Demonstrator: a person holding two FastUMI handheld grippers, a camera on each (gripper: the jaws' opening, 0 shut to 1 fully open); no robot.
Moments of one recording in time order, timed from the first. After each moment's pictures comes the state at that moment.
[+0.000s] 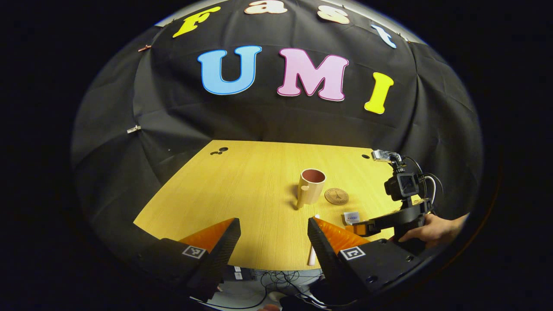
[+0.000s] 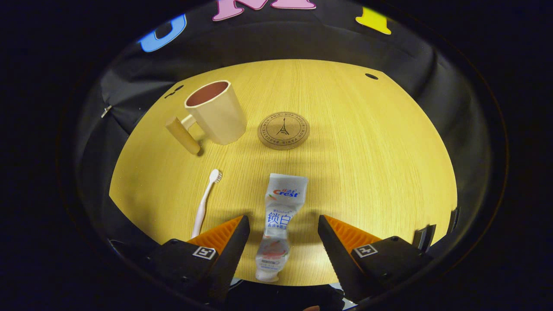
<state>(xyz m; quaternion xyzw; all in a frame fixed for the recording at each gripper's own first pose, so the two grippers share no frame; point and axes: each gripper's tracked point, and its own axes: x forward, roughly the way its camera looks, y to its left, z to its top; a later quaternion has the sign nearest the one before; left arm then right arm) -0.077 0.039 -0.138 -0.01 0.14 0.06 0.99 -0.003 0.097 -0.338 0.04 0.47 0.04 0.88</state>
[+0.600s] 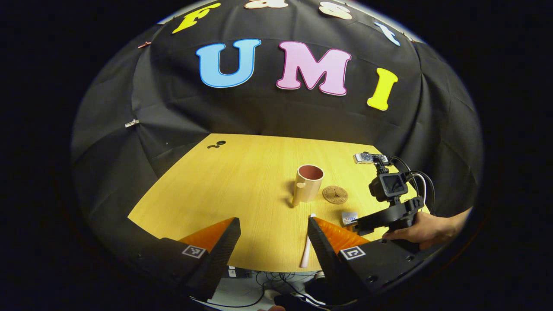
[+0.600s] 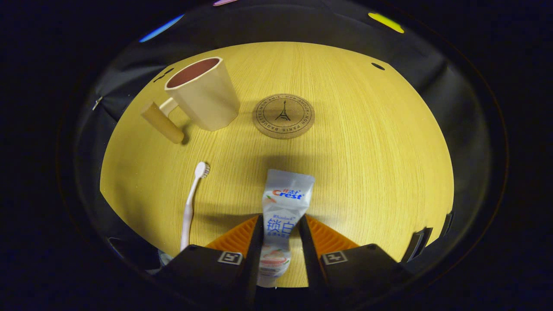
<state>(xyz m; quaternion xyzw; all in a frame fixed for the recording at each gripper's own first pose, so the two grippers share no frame) -0.051 0.017 -0.150 -0.02 0.16 0.06 0.99 0.001 0.089 -0.357 0.03 0.52 0.02 0.85</state>
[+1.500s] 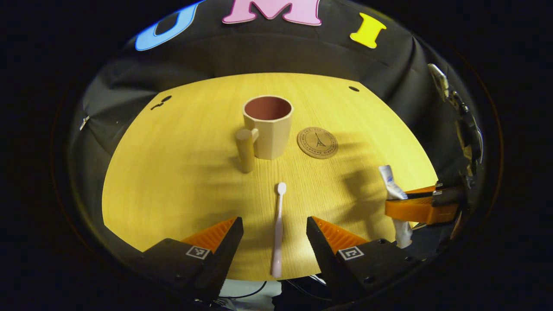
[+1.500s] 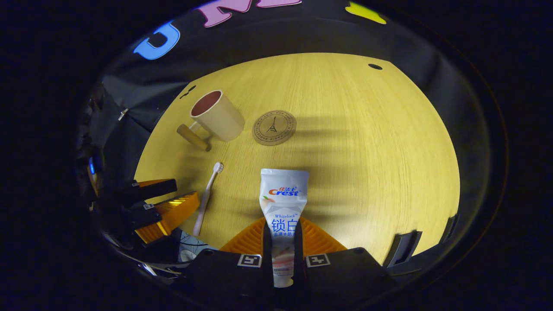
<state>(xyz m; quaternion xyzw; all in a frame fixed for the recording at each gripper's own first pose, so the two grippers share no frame) 0.065 -0.051 -0.283 0.03 0.38 -0.02 0.92 -0.032 0.037 -0.300 0.10 0.49 0.10 0.86</state>
